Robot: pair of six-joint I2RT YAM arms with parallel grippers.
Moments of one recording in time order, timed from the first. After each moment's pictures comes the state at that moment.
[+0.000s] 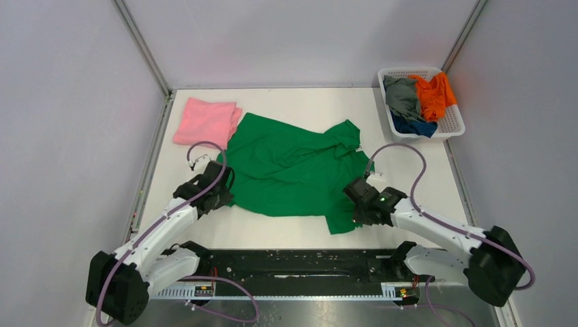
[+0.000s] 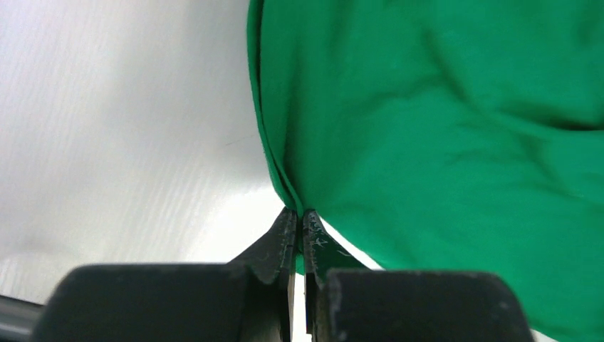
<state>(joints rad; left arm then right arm) -0.42 1.00 0.60 -0.69 -0.36 -0.86 0.77 1.13 0.57 -0.76 0.31 0.96</state>
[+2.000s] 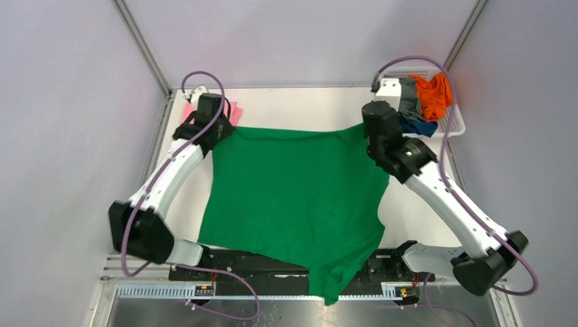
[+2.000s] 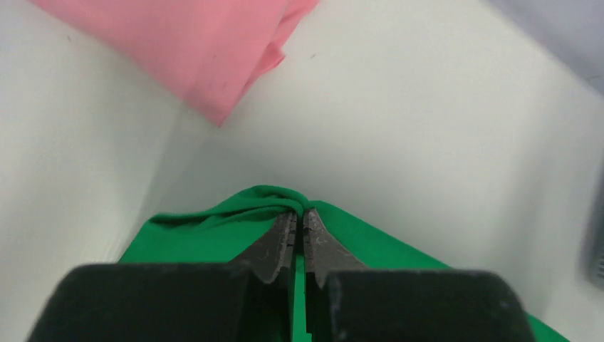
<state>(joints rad) -0.28 1.34 1.29 -0.58 -0.33 -0.69 0.64 1.17 1.38 -0.60 0.80 0.17</state>
